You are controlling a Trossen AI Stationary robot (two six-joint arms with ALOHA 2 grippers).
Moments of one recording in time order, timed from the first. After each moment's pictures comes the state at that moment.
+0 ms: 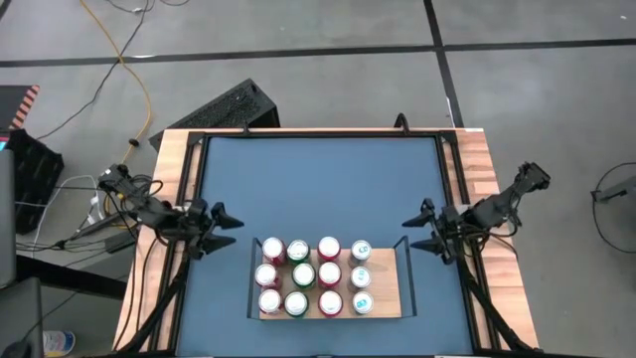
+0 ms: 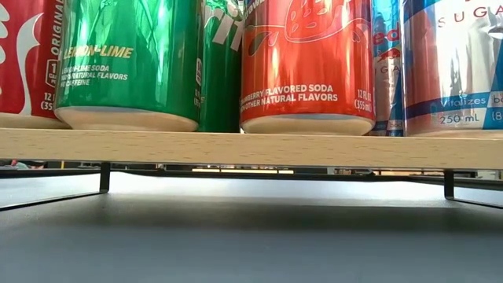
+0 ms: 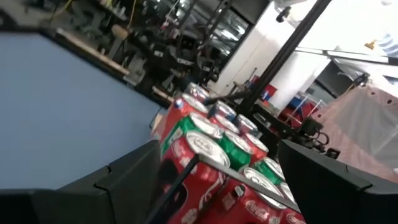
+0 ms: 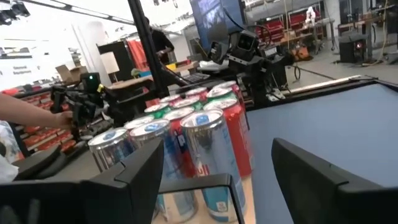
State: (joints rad) left arm -0.62 0.01 0.01 0.22 -0.55 -0.49; right arm 0.60 0.02 0.01 0.11 0.45 0.25
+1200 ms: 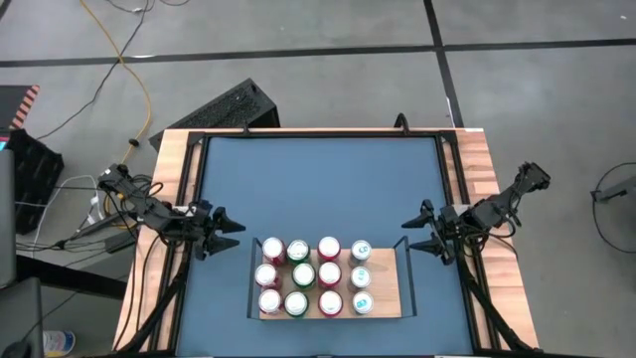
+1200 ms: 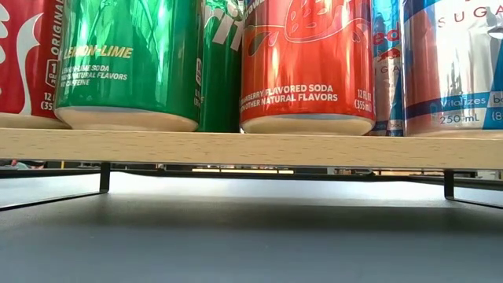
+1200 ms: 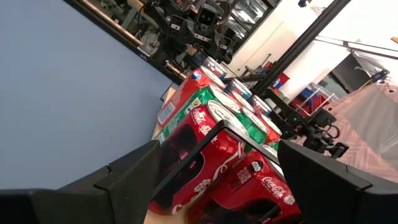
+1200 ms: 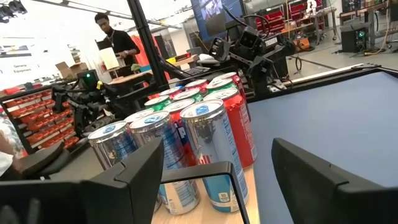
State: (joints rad) left arm -0.62 0.01 0.01 0.09 -0.55 -0.65; right arm 0.60 0.02 0.01 0.06 0.45 0.28
